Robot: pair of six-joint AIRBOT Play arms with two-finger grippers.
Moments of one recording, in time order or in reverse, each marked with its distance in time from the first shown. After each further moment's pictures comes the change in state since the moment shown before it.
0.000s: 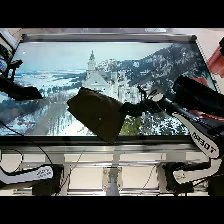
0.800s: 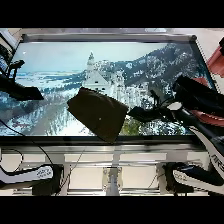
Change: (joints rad) left arm -0.007 -0.005 0.001 -0.003 -0.014 0.002; right arm -0.108 0.277 -0.249 0.087 0.053 -0.079
